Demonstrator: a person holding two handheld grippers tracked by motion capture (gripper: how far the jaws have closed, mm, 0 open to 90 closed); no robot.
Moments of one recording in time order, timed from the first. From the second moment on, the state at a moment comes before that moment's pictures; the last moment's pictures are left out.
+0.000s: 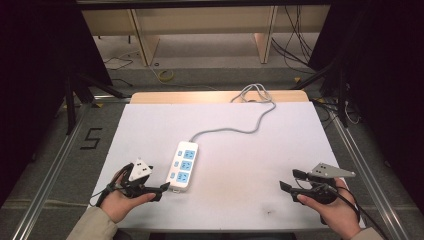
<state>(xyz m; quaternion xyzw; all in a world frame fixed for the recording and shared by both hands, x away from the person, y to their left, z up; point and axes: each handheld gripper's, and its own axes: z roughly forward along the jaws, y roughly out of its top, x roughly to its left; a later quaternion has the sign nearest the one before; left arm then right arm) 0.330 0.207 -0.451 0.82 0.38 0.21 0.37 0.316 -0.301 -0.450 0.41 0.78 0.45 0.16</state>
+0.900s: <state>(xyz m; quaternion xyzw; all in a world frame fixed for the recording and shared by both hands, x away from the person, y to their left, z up) 0.343 0.202 -0.434 0.80 0.44 0.23 0.35 0.317 -0.298 -0.450 0.41 0.78 0.45 0.16</state>
